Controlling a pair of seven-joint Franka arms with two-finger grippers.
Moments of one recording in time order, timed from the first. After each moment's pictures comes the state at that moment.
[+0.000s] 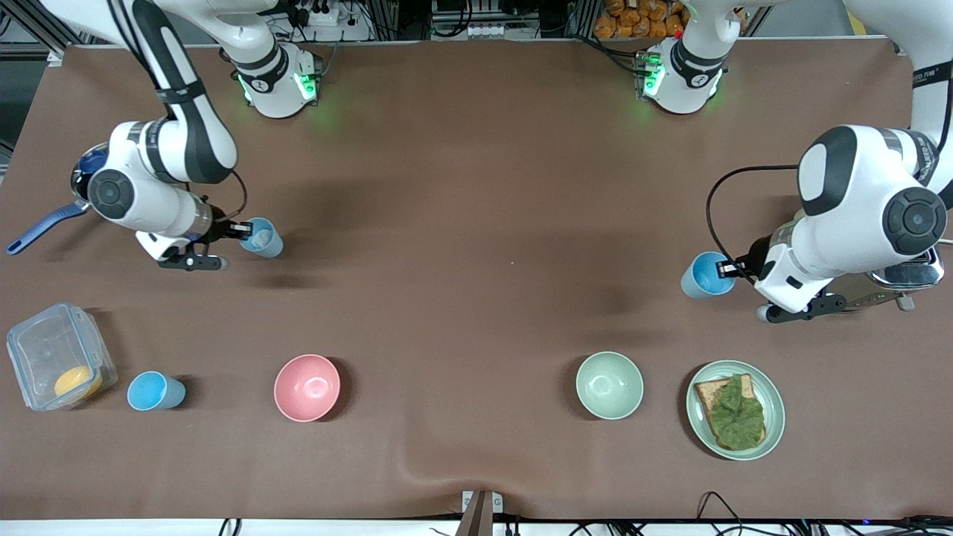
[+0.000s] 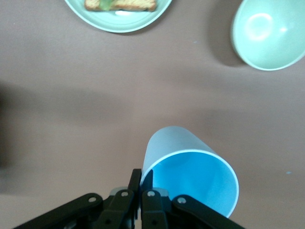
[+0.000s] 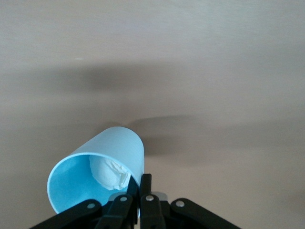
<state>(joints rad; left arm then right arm) 0.02 0.28 -0.18 -1.72 -0.05 1.84 -0.30 0.07 0.13 -0.02 -2.32 0.06 2.21 0.08</state>
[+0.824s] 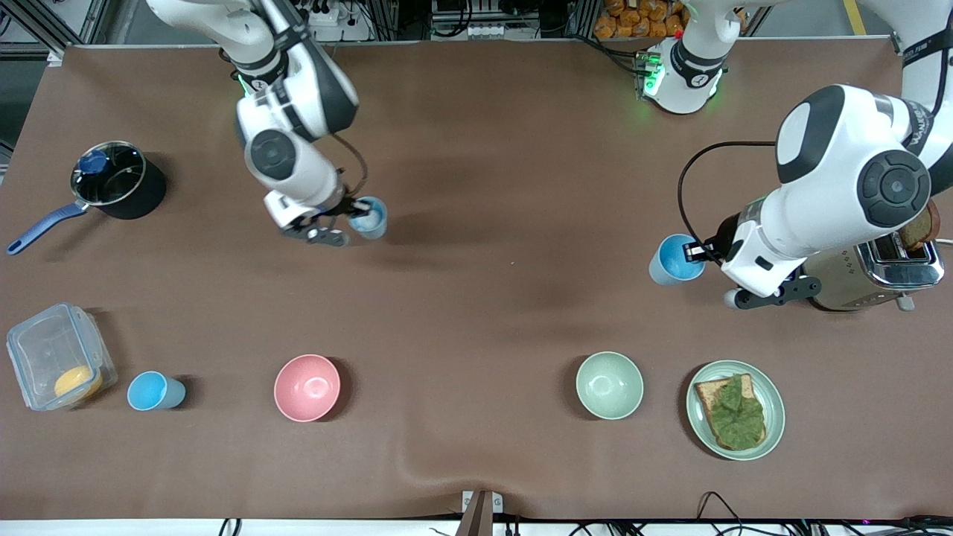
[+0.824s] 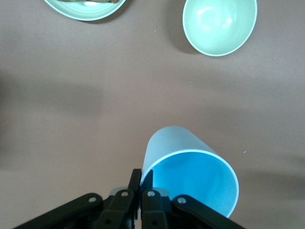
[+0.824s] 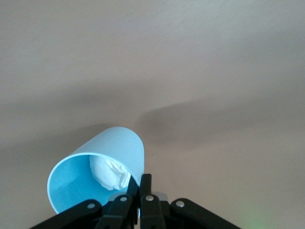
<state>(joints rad) 0.03 0.27 -0.29 -1.60 -0.05 1.71 -0.44 0.56 0.13 -0.01 -2.21 0.18 2.17 0.67</state>
